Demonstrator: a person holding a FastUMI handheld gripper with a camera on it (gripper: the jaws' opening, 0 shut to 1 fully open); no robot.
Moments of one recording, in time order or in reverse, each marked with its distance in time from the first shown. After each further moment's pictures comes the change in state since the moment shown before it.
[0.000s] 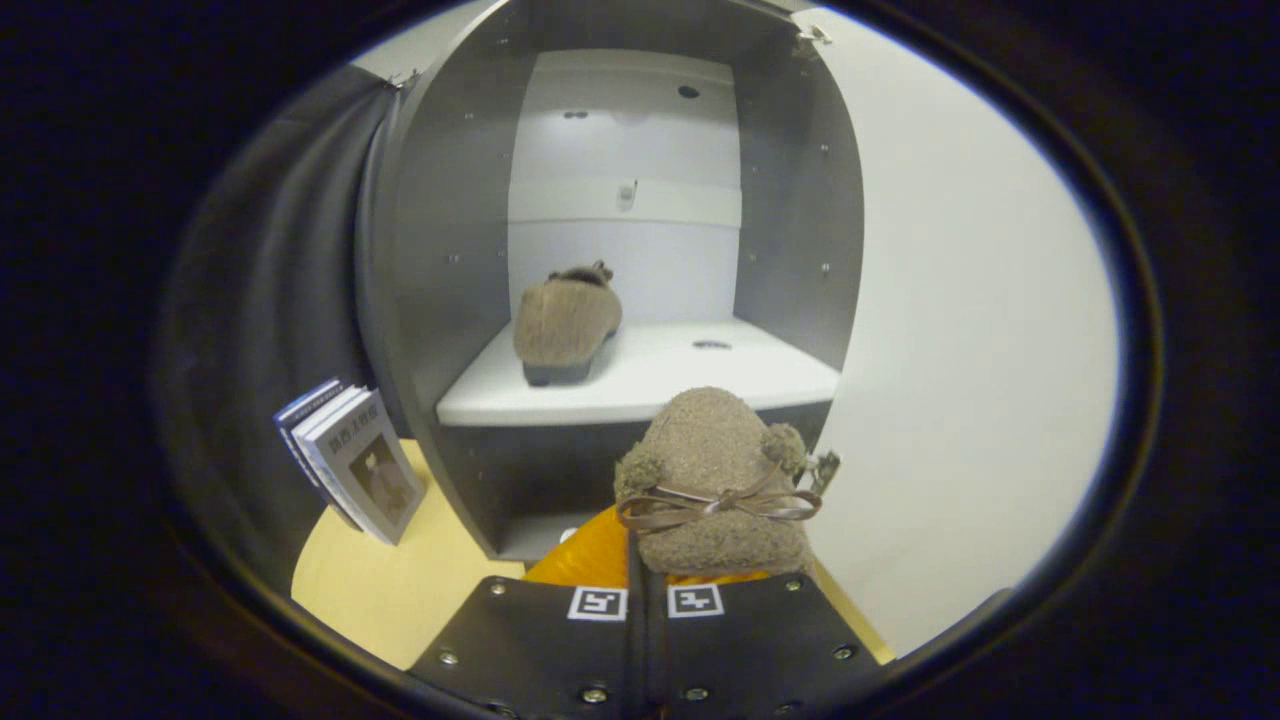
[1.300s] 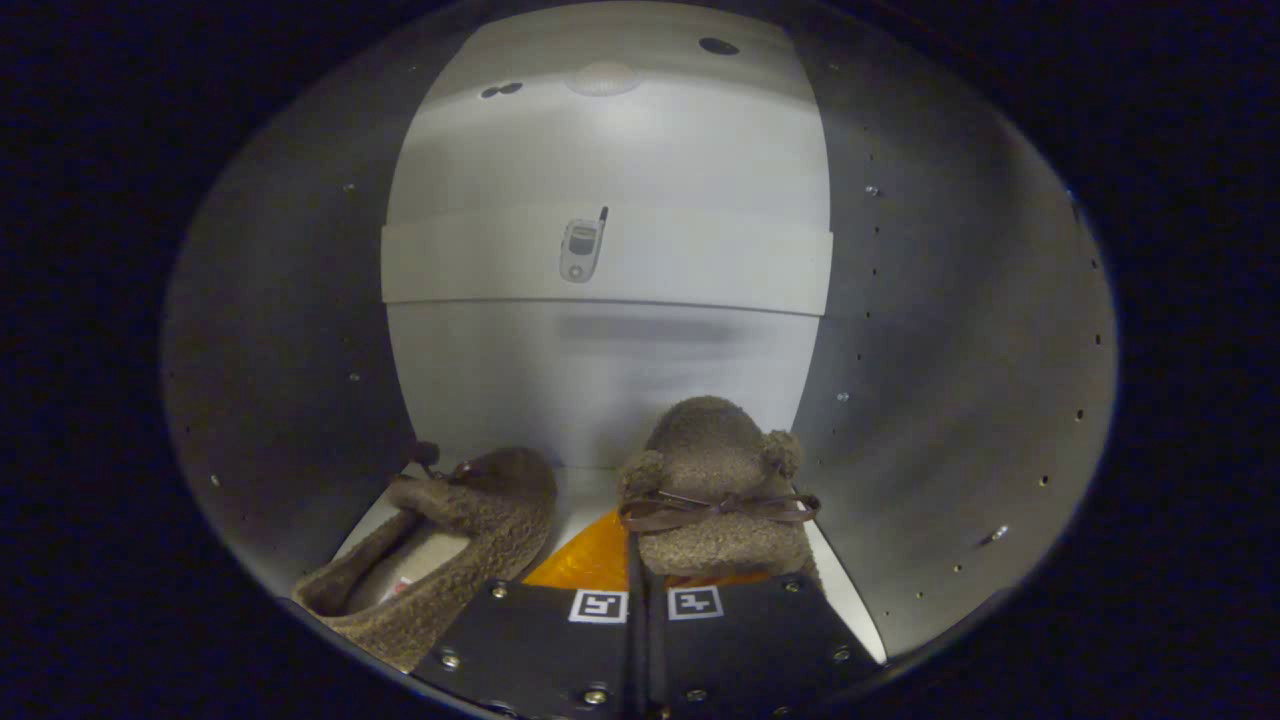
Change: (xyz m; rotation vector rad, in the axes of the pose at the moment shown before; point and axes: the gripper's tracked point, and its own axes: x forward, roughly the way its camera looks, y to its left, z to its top) arm 0.239 -0.018 0.132 -0.038 0.031 0.102
